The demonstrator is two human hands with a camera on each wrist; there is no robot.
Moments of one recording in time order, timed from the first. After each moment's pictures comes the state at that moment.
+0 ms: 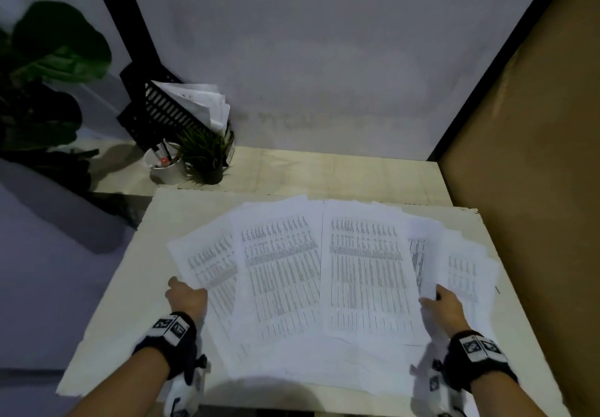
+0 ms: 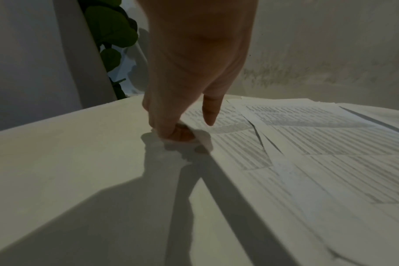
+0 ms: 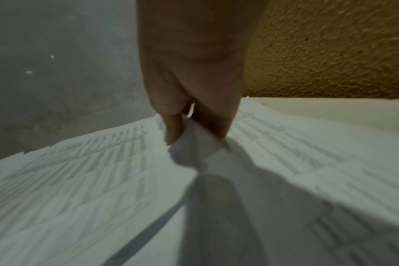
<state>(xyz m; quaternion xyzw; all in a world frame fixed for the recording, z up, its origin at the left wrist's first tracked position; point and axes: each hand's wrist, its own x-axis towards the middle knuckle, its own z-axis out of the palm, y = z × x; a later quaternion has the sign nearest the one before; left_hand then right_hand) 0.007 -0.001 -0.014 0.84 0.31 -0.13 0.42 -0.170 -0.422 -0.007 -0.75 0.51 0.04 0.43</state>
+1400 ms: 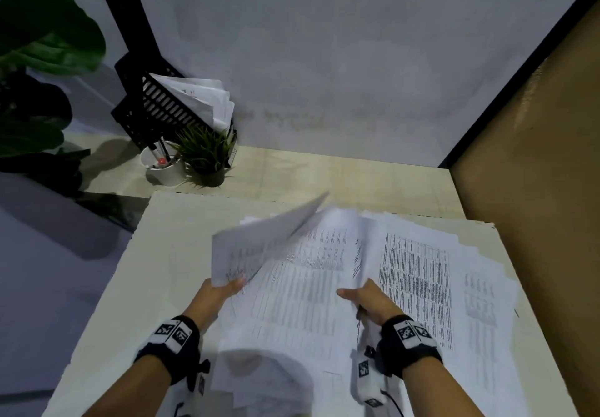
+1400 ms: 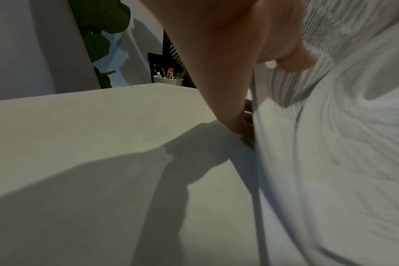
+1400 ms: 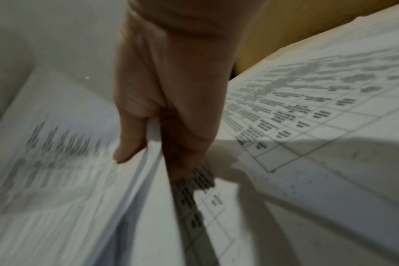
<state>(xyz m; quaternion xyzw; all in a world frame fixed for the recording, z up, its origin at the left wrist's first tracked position) 0.035 -0.015 -0.008 0.65 0.06 -0.32 0.69 -0.056 -0.316 0.000 -0.70 0.39 0.21 0.55</state>
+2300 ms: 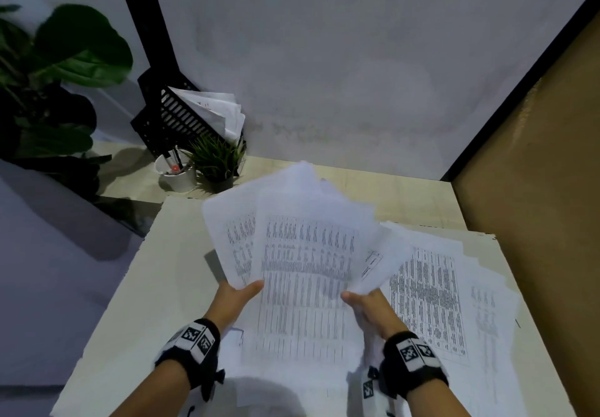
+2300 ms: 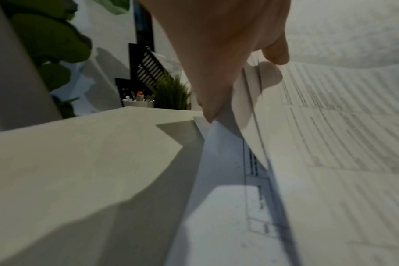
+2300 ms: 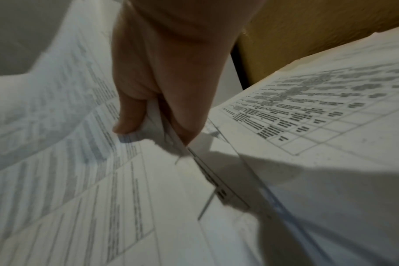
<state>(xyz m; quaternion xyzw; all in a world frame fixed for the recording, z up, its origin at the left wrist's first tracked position) 0.019 -0.033 0.003 0.70 0.04 -0.25 0.67 -0.076 -0.293 0.036 -0.68 0.32 0.12 0.64</state>
